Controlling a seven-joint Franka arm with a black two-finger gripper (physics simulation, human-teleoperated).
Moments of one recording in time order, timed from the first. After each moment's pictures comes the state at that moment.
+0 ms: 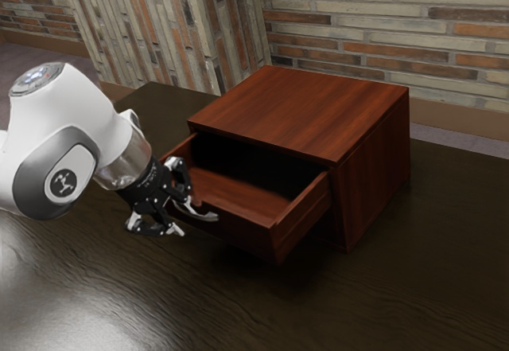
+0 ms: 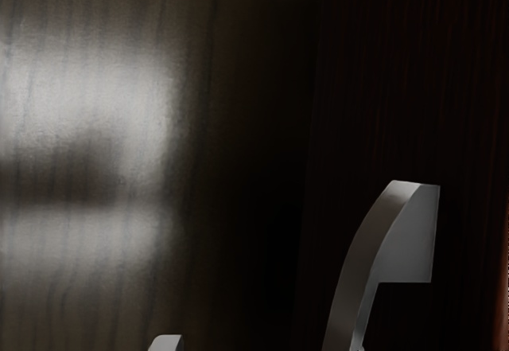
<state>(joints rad) 0.14 -0.40 -0.04 -2.25 -0.07 2.20 -1.52</state>
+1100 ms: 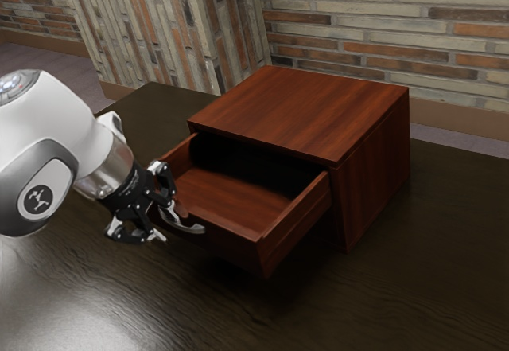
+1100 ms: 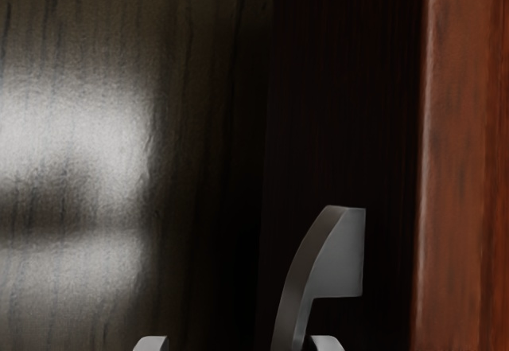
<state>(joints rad) 0.15 -0.50 -0.04 -2.32 -0.01 2.20 -1.52</state>
